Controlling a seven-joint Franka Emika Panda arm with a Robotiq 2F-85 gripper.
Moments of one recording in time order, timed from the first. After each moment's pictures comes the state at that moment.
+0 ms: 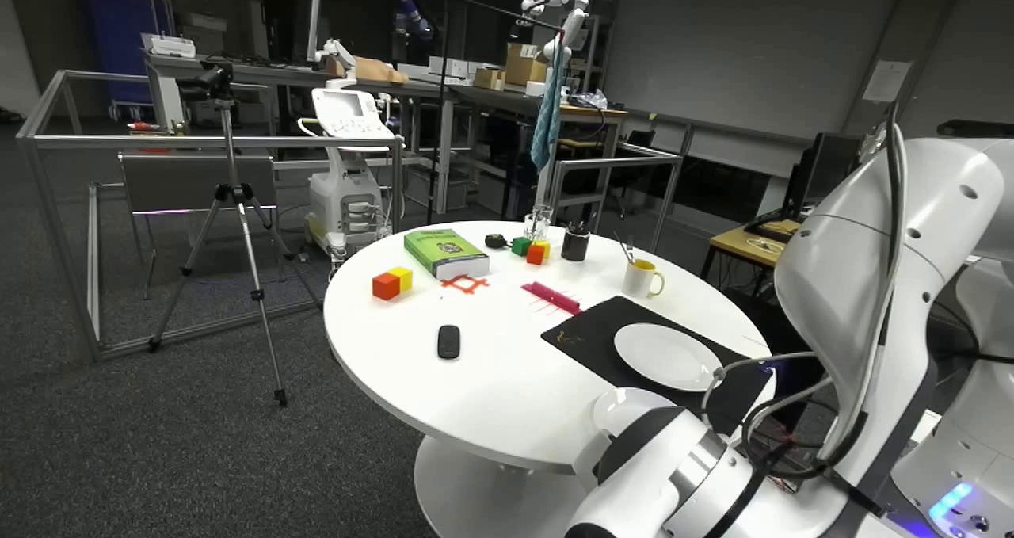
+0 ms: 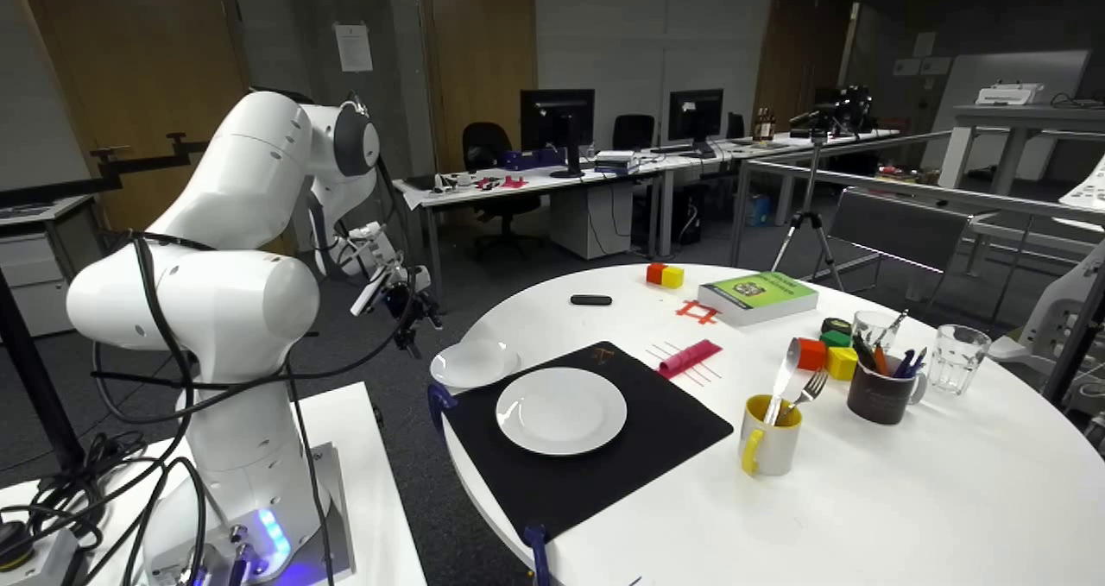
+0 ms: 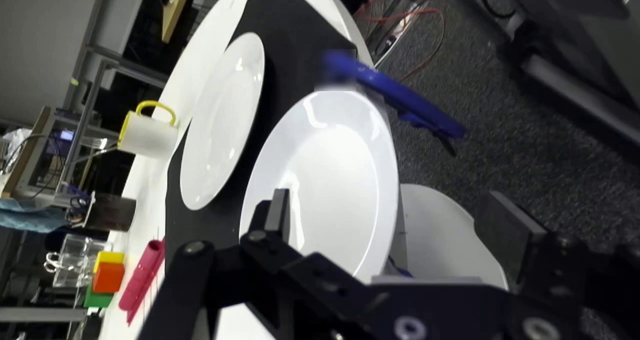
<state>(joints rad) 1.00 0.86 0.15 -1.68 -0.64 1.49 0.79</state>
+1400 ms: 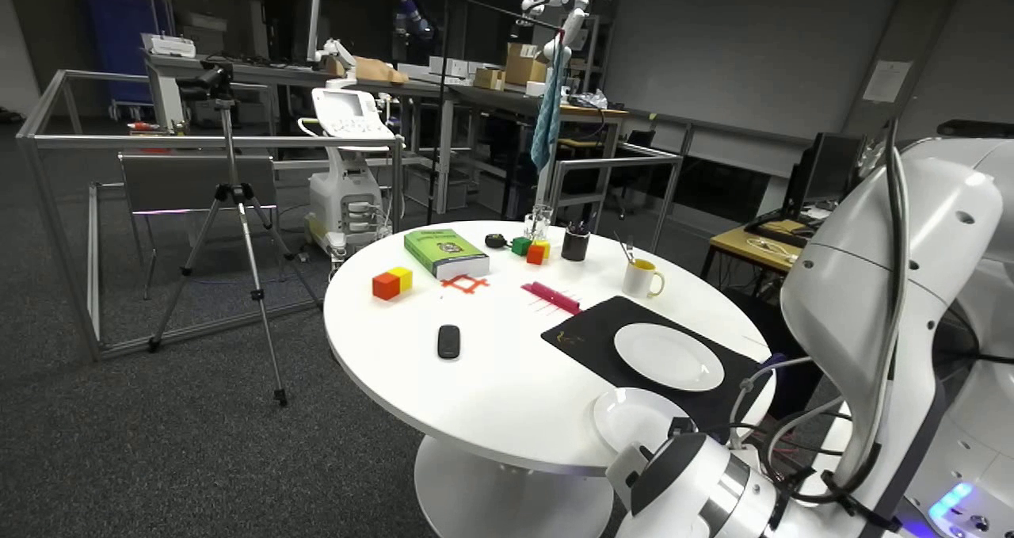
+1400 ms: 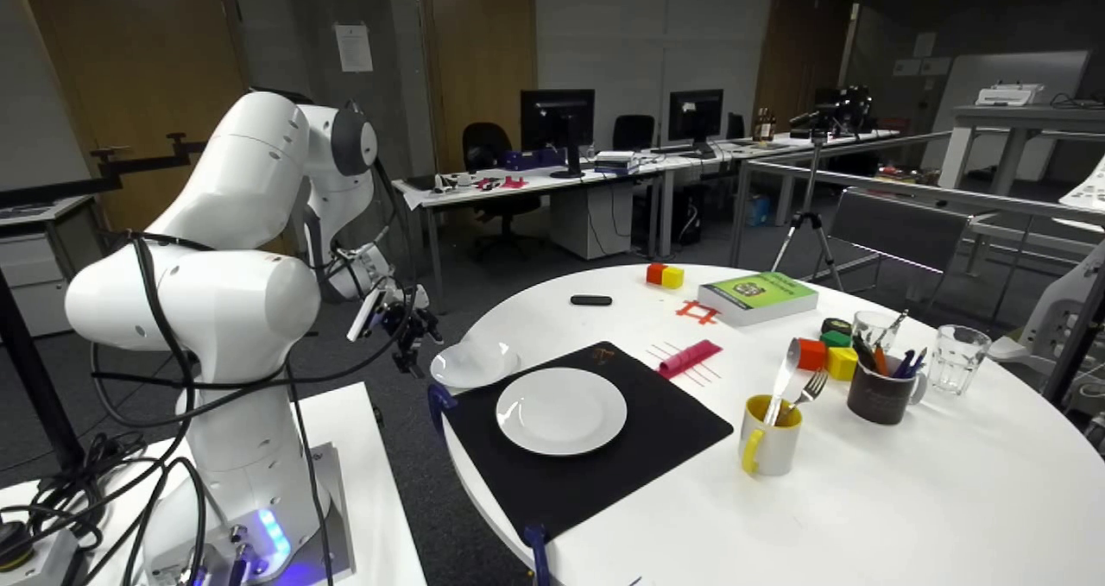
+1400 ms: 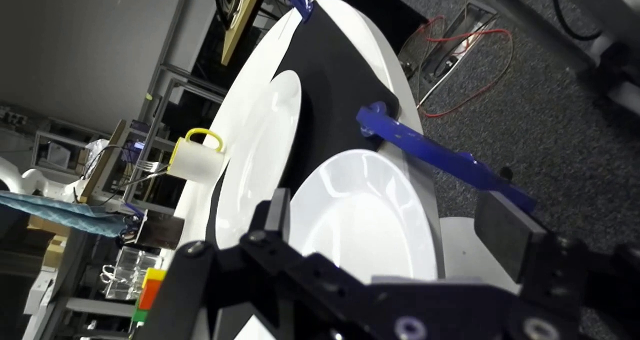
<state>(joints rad) 1.02 0.86 0.13 -1.83 -0.70 1.48 0.88</state>
